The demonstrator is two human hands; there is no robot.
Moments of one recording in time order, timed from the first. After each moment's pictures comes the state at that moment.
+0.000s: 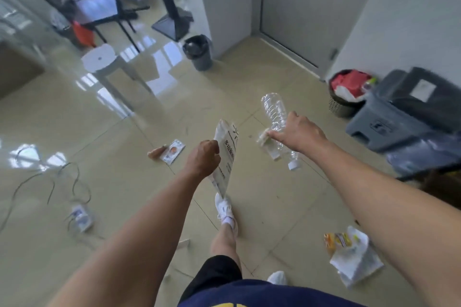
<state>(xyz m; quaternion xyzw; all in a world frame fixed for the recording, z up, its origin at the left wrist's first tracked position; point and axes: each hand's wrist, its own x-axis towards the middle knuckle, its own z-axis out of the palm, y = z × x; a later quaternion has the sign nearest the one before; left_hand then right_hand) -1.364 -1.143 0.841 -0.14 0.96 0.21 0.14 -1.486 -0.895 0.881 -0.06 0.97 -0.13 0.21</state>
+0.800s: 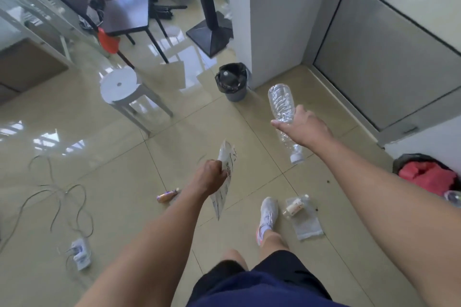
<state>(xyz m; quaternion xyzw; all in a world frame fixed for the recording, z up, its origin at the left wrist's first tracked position) -1.801 -1.410 0.783 -0.25 0.92 0.22 0.22 -2.013 -1.212 0.852 -0.12 0.95 -0.15 0.24</state>
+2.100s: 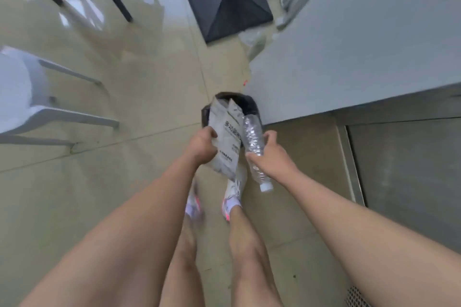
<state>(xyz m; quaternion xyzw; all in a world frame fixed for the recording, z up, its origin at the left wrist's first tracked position) -2.385 -1.822 0.457 -0.41 0.76 0.44 0.25 -2.508 -1.655 0.522 -0.14 0.86 -0.10 0.48</state>
